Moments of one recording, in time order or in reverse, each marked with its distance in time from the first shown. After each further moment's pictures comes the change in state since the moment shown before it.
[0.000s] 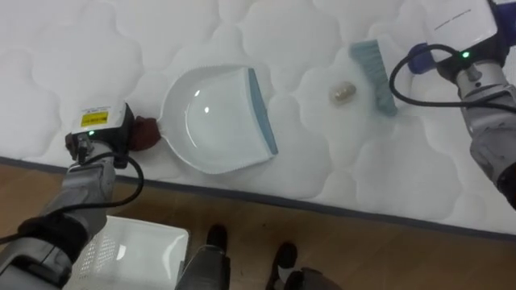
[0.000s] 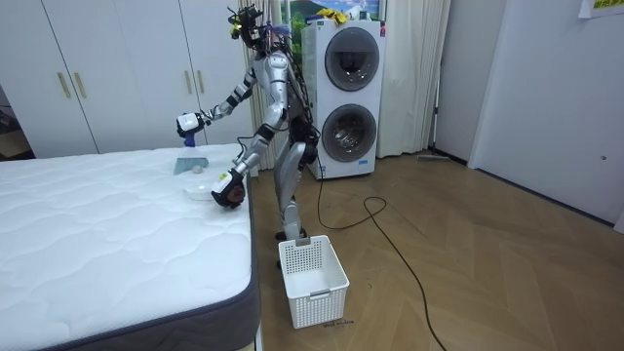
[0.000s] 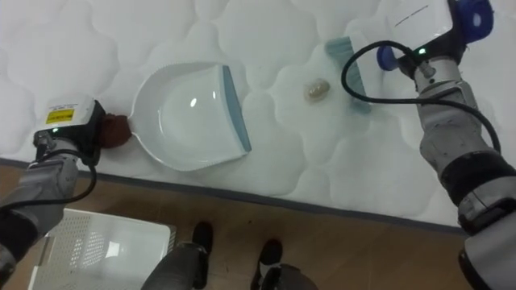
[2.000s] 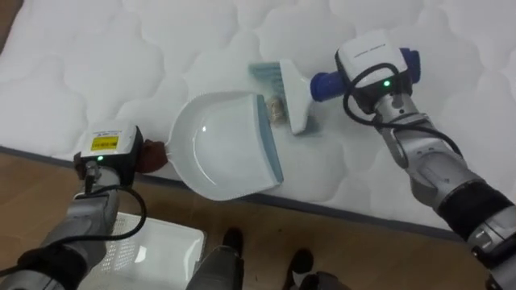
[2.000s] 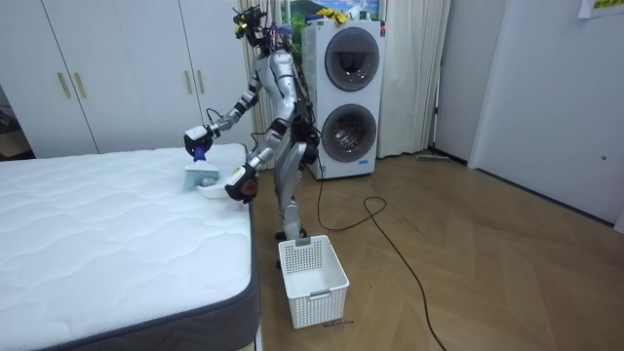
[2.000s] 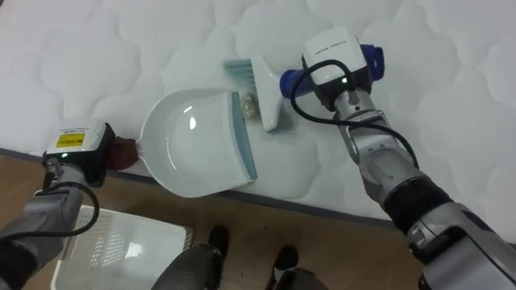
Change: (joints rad) left arm 0.134 -0.008 0.016 -0.084 0.105 -0.020 0.050; right arm 0.097 0.180 0.002 -0.262 0.246 -0.128 0.035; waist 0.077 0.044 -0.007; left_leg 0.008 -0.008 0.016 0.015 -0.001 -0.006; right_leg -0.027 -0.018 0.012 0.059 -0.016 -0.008
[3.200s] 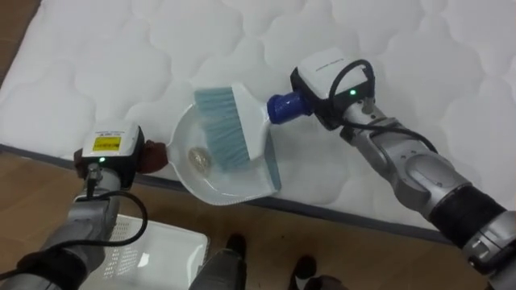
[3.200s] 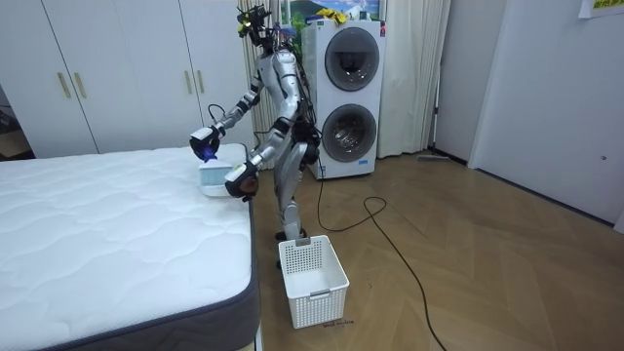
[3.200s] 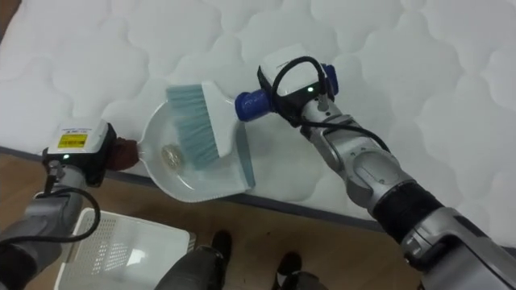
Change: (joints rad) left arm 0.014 0.000 -0.001 0.000 0.063 -0.006 0.044; right arm 0.023 -0.002 0.040 -0.141 0.125 -0.139 0.118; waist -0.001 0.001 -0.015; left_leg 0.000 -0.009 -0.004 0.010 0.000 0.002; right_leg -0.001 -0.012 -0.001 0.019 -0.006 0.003
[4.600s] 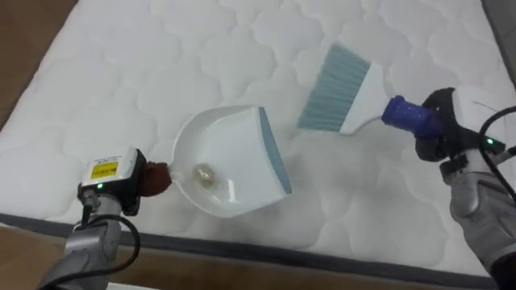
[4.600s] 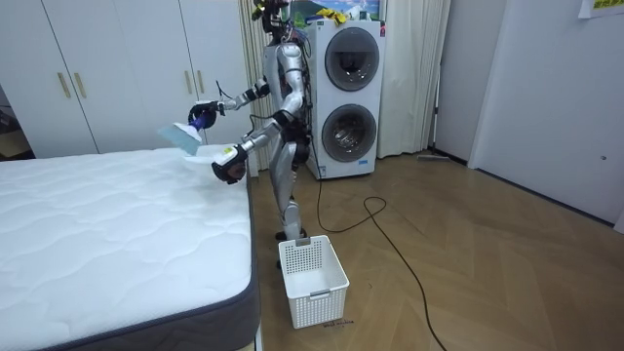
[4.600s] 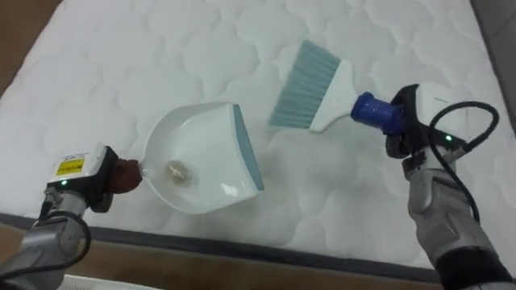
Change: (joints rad) left arm 0.256 -0.054 0.180 -0.256 -0.008 0.004 -0.132; right arm 0.408 -0.042 -0.549 0.080 0.365 -0.009 -0.253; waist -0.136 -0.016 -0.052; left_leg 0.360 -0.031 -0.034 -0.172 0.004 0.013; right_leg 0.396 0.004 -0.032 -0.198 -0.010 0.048
